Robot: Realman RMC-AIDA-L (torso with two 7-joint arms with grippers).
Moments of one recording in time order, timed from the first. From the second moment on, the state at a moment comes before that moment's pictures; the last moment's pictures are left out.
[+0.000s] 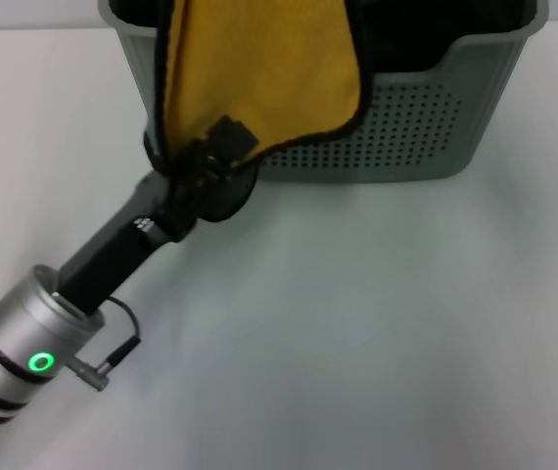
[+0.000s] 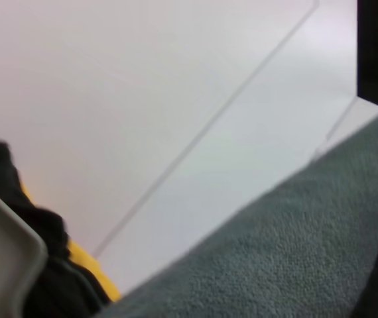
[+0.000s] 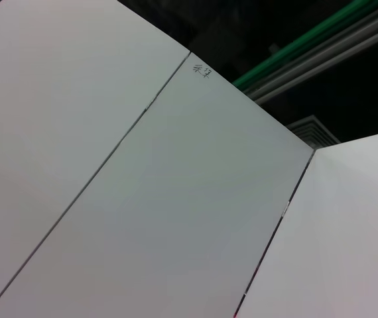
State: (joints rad) left arm -0.30 -2.10 2.02 0.26 0.08 1.67 -1.13; right arm 0.43 2.02 -1.51 -1.50 -0.82 -1.02 0.95
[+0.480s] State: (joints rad) left arm -0.27 -2.09 1.96 0.23 0.09 1.72 -1.11; right arm 0.42 2.02 -1.50 -1.51 -0.82 -0.99 0.95
